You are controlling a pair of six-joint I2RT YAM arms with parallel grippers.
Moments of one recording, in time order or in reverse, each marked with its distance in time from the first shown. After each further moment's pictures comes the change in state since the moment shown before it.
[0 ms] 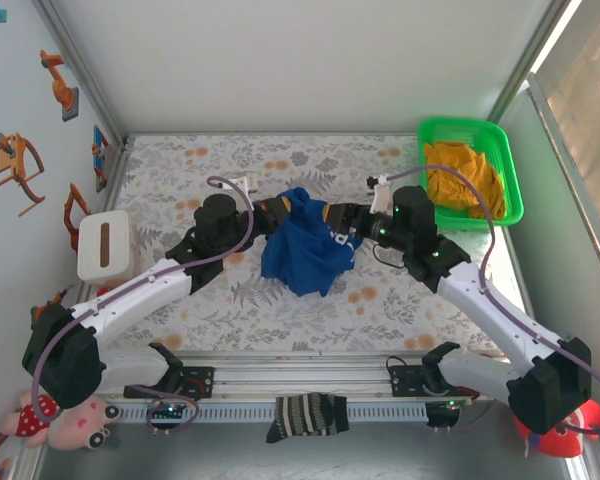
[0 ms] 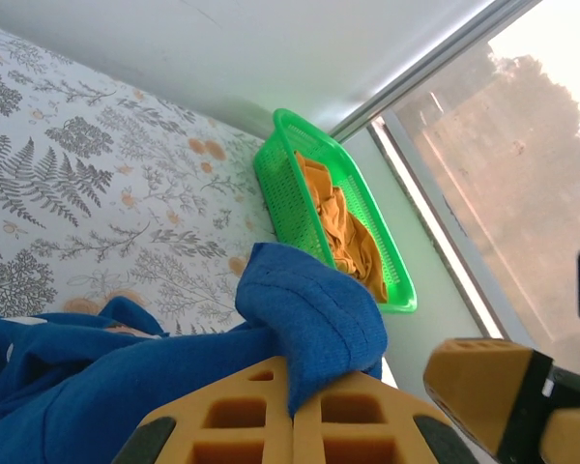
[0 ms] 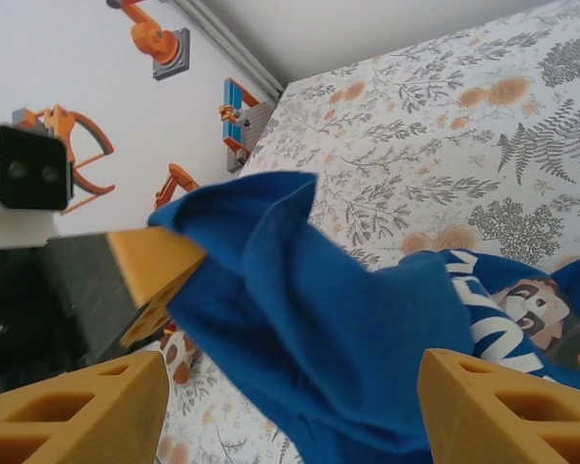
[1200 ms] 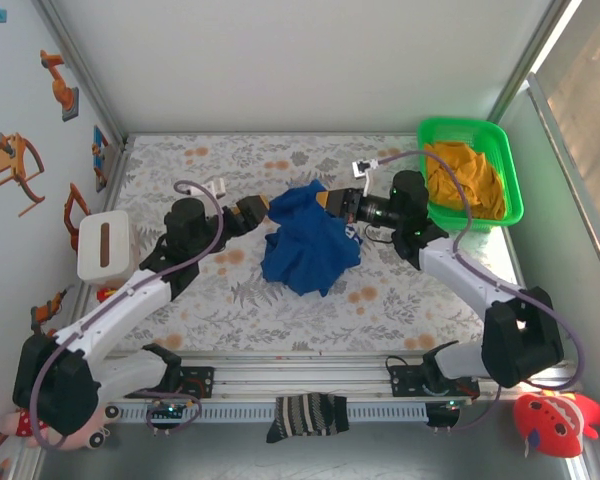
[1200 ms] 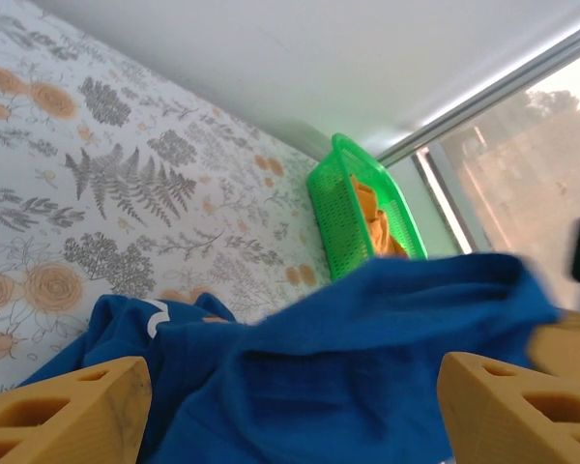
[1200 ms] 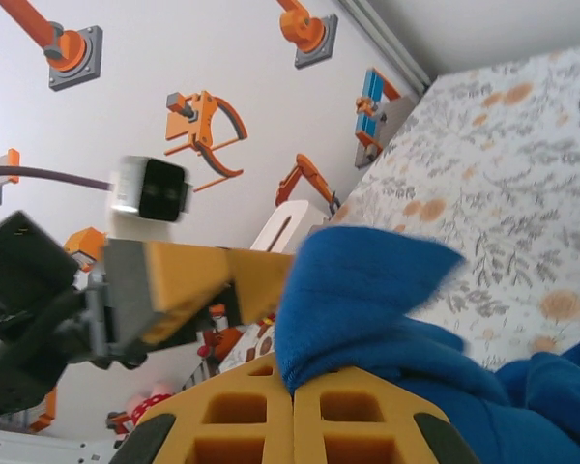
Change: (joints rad) left arm 0.190 -0.176 -0.110 -0.088 0.097 -0.002; right arm -0.143 0.283 -0.024 0.516 -0.468 0.118
